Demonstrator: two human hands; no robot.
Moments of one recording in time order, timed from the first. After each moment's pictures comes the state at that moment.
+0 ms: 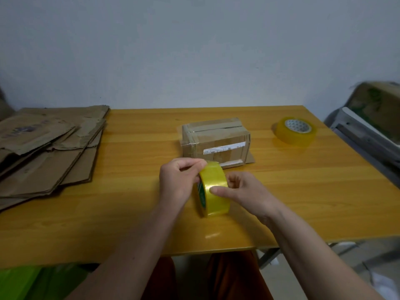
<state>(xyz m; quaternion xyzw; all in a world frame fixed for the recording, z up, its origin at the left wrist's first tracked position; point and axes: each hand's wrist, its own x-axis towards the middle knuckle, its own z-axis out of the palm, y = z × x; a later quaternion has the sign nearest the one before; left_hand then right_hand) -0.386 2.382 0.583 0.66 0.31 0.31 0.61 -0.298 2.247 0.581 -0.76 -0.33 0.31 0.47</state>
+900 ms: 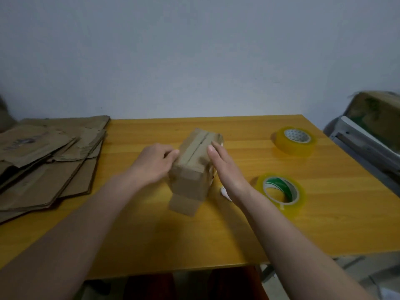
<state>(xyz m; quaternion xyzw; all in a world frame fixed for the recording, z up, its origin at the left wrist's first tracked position) -0.381 2.473 0.625 0.95 0.22 0.13 0.20 -0.285 2.314 0.604 -0.73 -0.31 0.20 0.57</state>
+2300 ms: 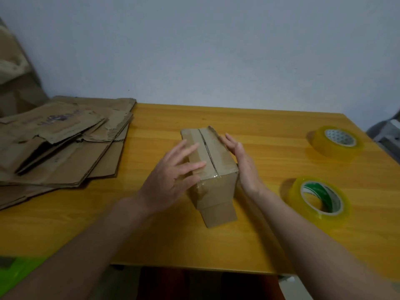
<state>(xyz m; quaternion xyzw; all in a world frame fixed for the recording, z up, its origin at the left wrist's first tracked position) -0.434 2.493 0.553 0.93 0.06 0.27 0.25 -0.262 2.356 0.550 -0.71 -0.43 0.15 0.54</state>
